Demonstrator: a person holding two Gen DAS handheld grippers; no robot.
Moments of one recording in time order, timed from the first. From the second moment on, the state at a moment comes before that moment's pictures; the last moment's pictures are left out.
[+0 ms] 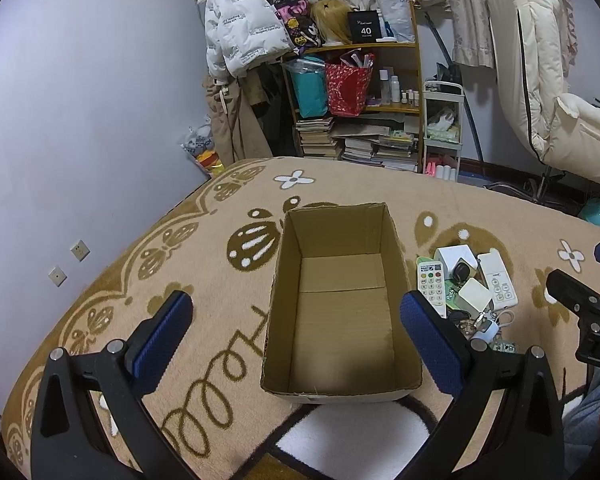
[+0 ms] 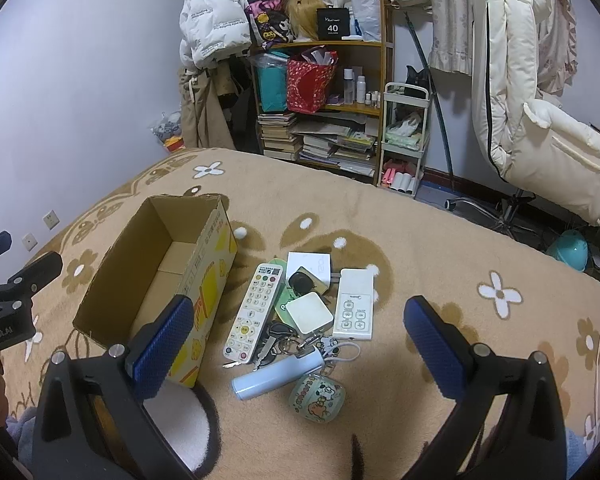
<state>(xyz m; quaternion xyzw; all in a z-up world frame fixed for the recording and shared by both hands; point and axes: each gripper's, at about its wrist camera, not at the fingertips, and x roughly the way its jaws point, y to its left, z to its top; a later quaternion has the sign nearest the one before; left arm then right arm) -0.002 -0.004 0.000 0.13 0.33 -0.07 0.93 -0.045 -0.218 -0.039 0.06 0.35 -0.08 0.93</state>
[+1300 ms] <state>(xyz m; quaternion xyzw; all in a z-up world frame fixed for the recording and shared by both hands) 0.000 -0.002 -0.001 0.12 0.33 -0.07 0.93 -0.049 -0.223 -0.040 0.07 0.35 -0.08 0.93</state>
